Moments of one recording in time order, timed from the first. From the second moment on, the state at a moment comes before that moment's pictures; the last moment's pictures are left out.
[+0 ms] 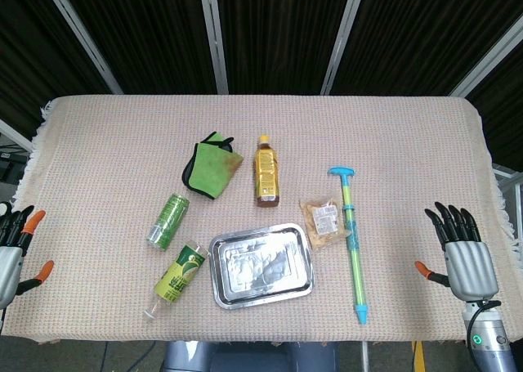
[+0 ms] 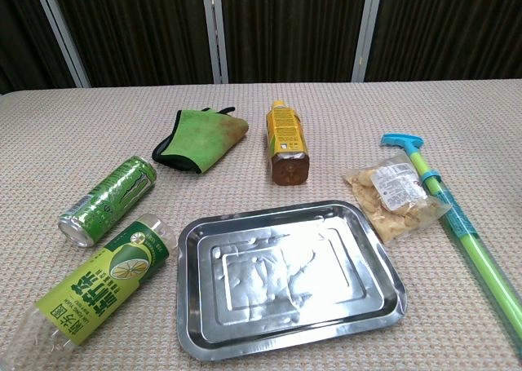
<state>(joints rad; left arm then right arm) -0.06 -1.06 -0.02 -1.74 1.48 1.49 0.16 0.12 -1.19 0.08 -1.64 -1.52 1.49 -0.13</state>
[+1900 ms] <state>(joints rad) -0.08 -1.06 -0.02 -1.74 1.47 1.46 0.18 0.51 -1.15 0.18 -1.75 -1.42 0.93 -0.12</state>
